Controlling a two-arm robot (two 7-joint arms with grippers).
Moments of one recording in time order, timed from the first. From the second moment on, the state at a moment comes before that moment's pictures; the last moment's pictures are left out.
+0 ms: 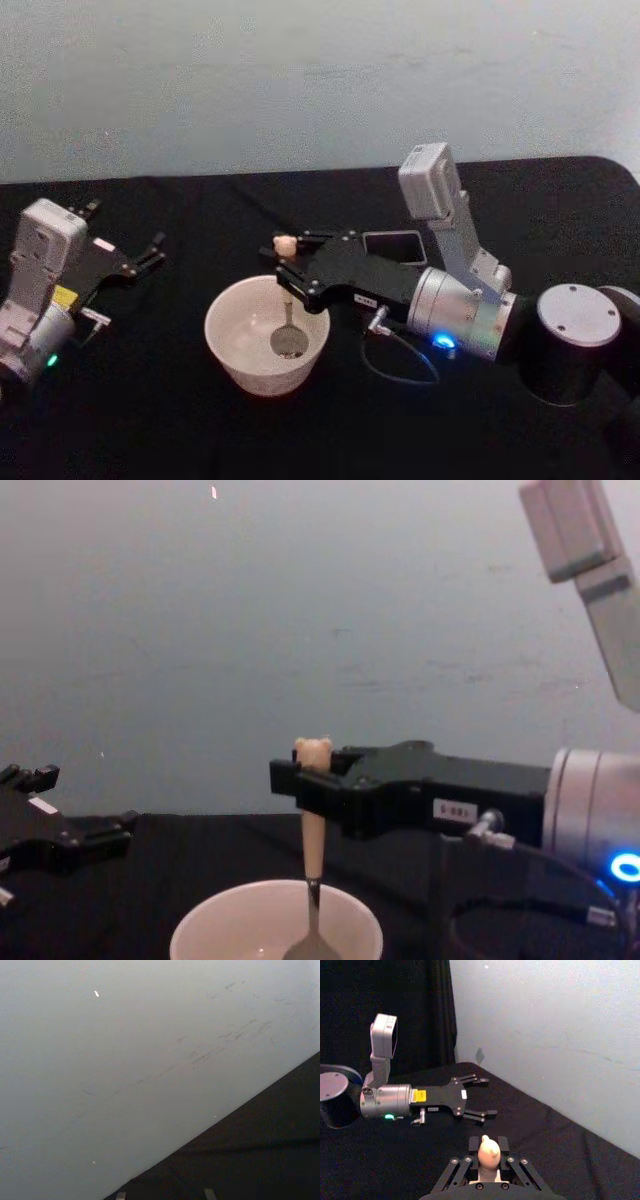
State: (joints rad) left arm -0.20 0.60 0.45 -1.41 -0.25 -0.12 0.03; right arm 0.33 0.41 -0.59 -1.57 0.46 0.11 0.50
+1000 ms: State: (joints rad) left arm -0.20 0.60 0.45 -1.41 -0.25 -0.12 0.03; right arm 0.38 0.34 -0.64 -1.46 0.41 0.10 0.54
